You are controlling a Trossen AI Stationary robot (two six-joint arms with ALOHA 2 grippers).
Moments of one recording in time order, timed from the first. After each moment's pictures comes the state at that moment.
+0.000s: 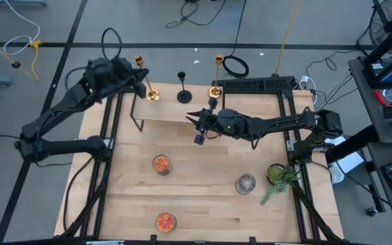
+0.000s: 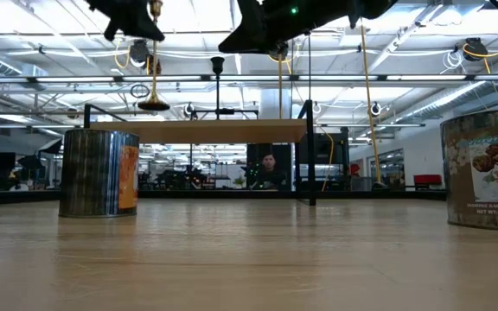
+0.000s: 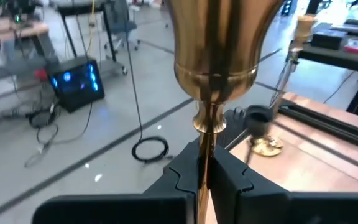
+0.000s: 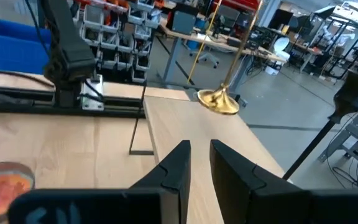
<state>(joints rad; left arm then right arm) 0.70 0.97 1.12 -0.39 -0.05 -0.01 -0.06 1.62 1.13 0.34 0.33 -0.22</state>
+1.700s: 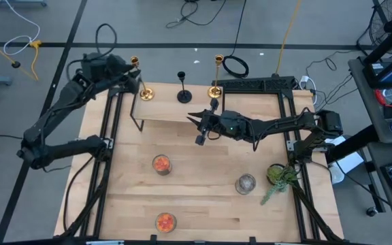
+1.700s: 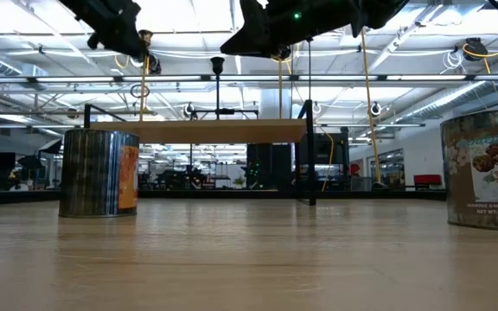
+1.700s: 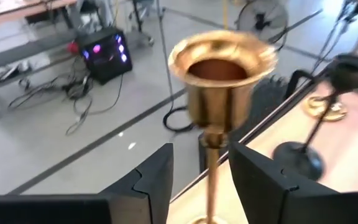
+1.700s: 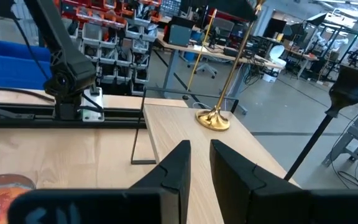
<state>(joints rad) 0.93 0.96 1.11 -0.51 0.05 0.11 -0.06 1.62 1.06 0.47 0.33 -0.20</state>
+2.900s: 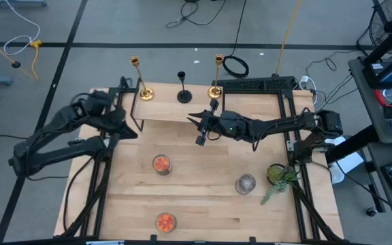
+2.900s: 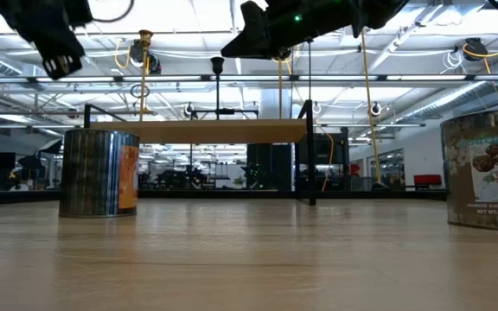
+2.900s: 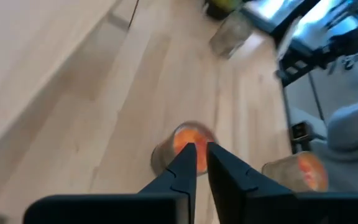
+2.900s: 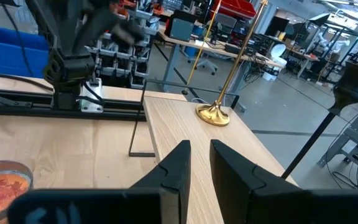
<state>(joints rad) 0.63 0.62 0.80 -0.97 0.66 -0.02 -0.06 1.62 1.07 0.45 0.33 -0.23</state>
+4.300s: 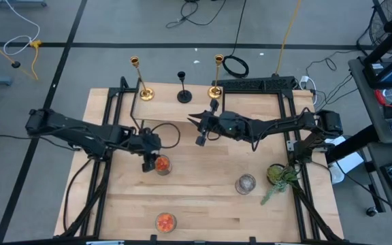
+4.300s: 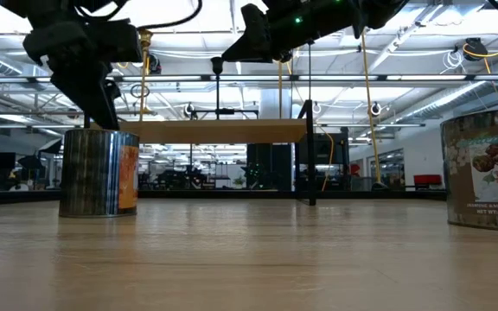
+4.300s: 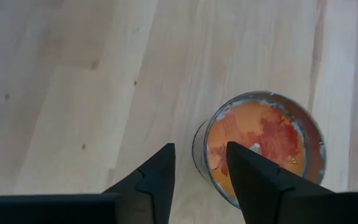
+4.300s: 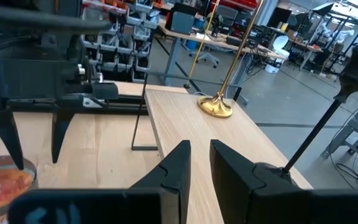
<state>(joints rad) -0.11 1.15 0.74 -0.62 -0.11 -0.29 -0.06 1.62 1.07 0.42 0.34 -0.20</state>
